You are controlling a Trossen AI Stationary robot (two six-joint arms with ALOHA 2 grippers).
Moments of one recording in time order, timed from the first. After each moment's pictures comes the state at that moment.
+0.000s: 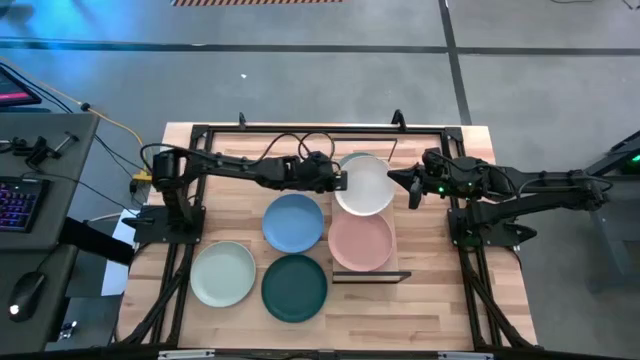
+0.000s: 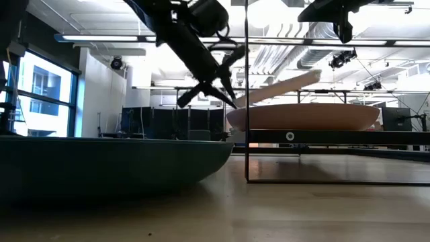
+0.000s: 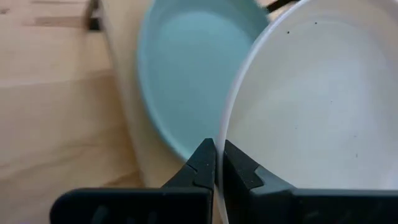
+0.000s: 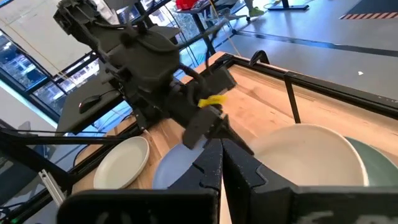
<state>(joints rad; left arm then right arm) 0.17 1.85 1.26 -0.18 -0.17 -1.18 0.01 0.74 0.74 -0.26 0.32 0.58</state>
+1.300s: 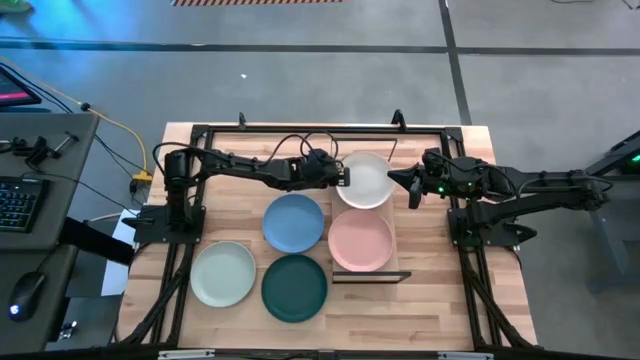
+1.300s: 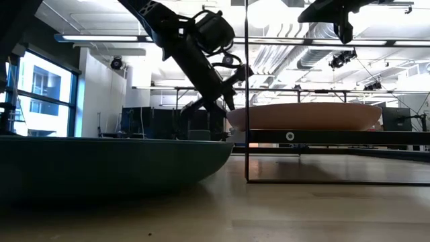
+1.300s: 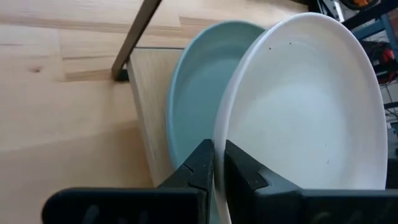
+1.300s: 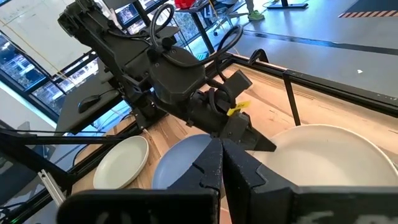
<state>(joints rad) 0.19 1.93 1.27 -0.10 -0.32 -1.13 0.01 0.74 0.74 -0.27 0.33 0.59</state>
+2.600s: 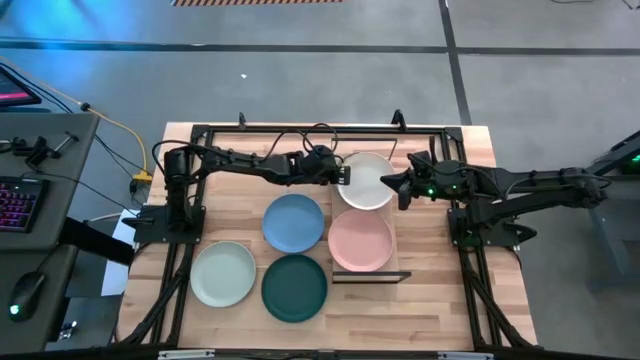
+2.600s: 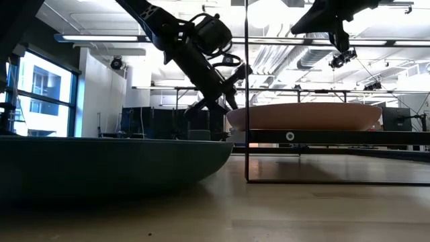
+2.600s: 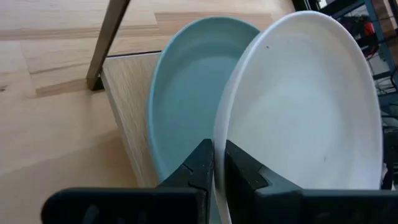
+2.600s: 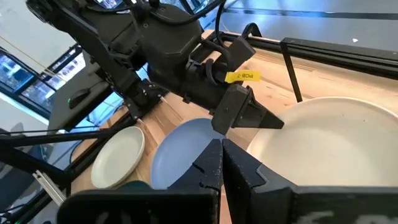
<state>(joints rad) 0.23 1.93 1.27 -0.05 -0.19 -1.02 0.01 0.83 0.74 -0.27 0.32 0.70</state>
